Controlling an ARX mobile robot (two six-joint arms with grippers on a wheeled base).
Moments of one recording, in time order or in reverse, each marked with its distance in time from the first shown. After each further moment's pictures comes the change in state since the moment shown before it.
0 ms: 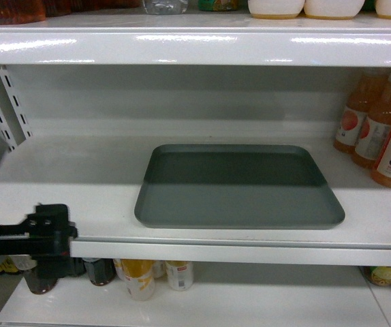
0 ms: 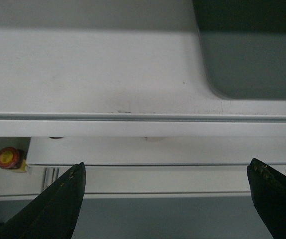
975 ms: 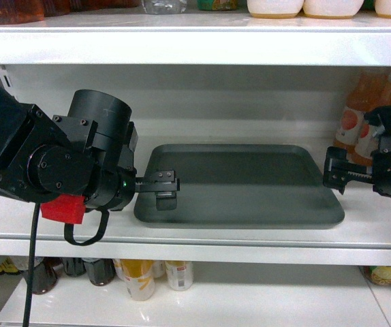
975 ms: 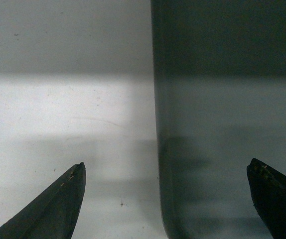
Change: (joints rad) left arm -0.086 0.645 0.753 -0.237 -0.048 -0.086; right arm 0.032 0.831 0.890 -0.266 0.078 0.077
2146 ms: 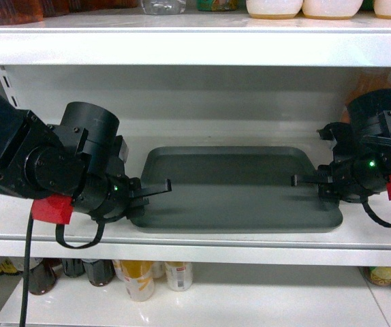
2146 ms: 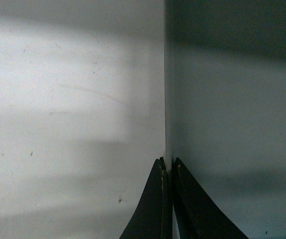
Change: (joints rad) left arm 0.058 0.072 0.037 -0.090 0.135 -0.104; right arm 0.069 0.188 0.241 -0.200 0.098 -0.087
